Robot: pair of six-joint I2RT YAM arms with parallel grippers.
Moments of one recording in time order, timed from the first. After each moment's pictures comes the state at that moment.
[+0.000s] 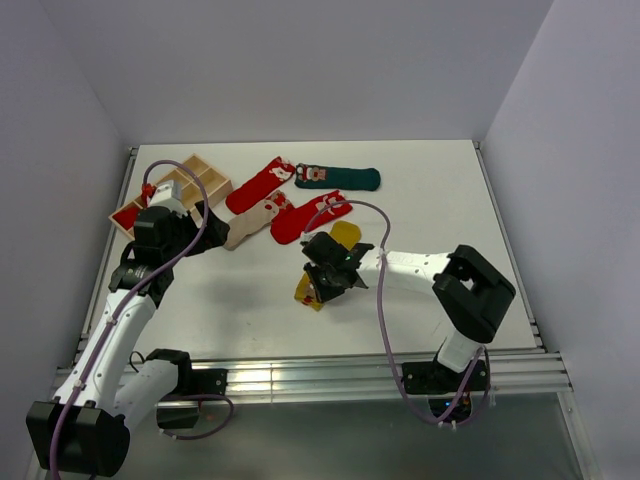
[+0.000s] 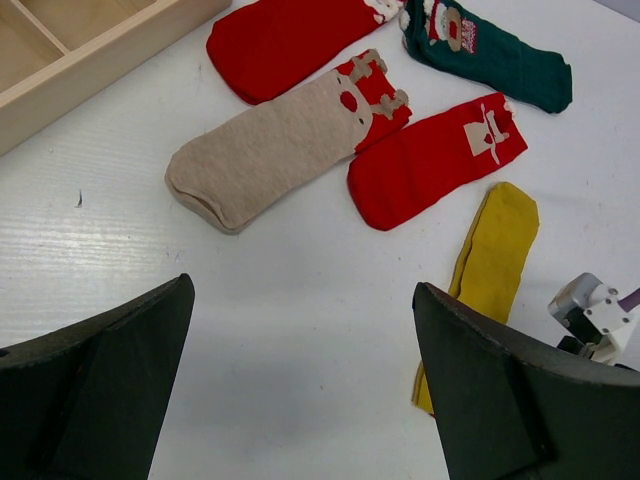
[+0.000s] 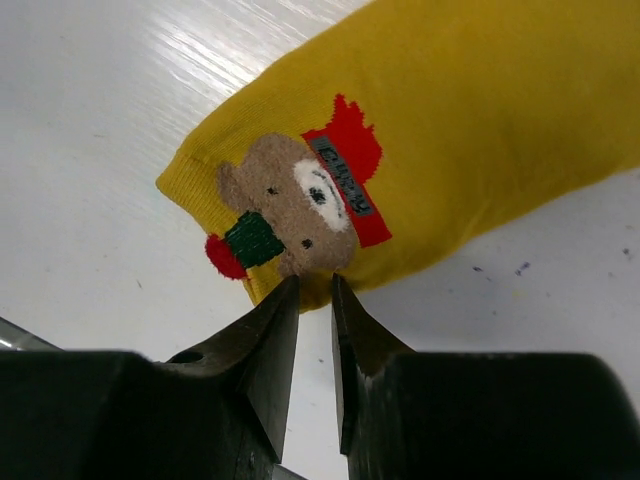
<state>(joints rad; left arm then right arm) -0.14 0.90 0.75 -0.32 0.08 -0.44 0.89 1.65 0.96 -0.42 0.00 0.44</state>
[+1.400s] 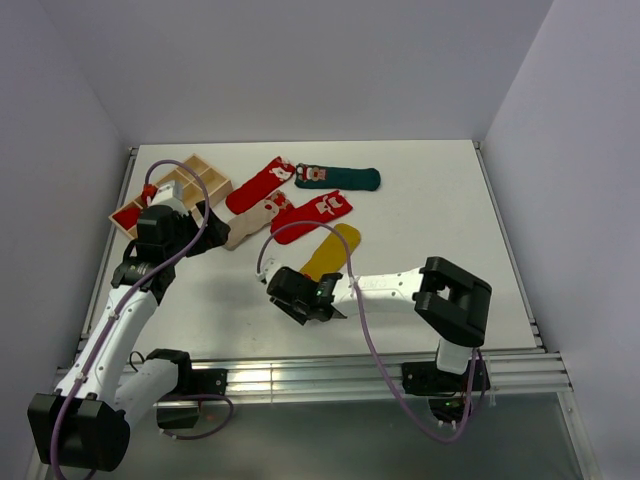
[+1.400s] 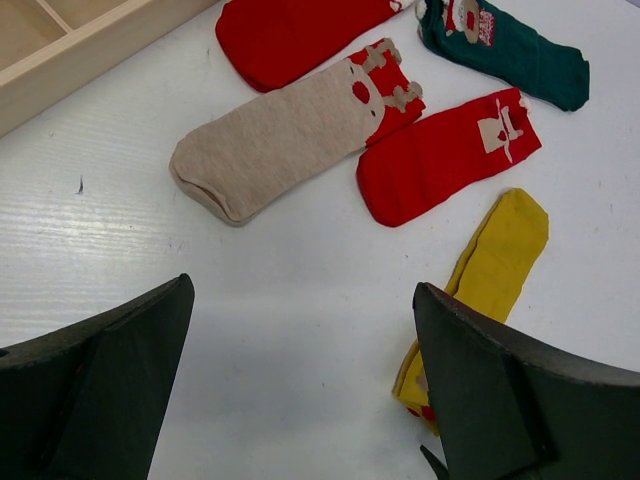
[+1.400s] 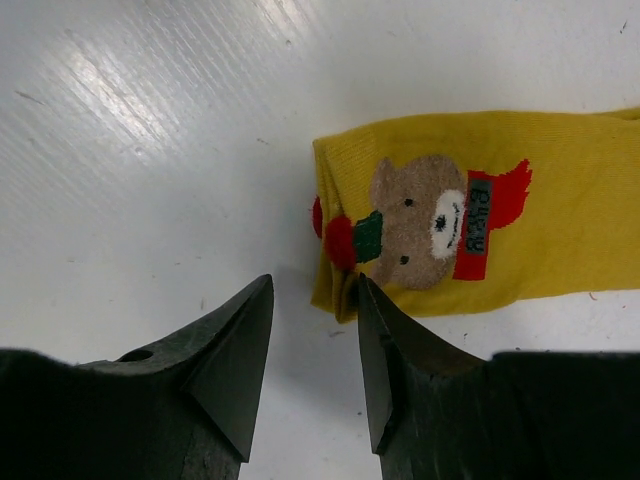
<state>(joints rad) -0.14 0.93 0.75 -0.33 0.07 -0.46 1.18 1.74 1.04 -0.32 0.27 0.15</state>
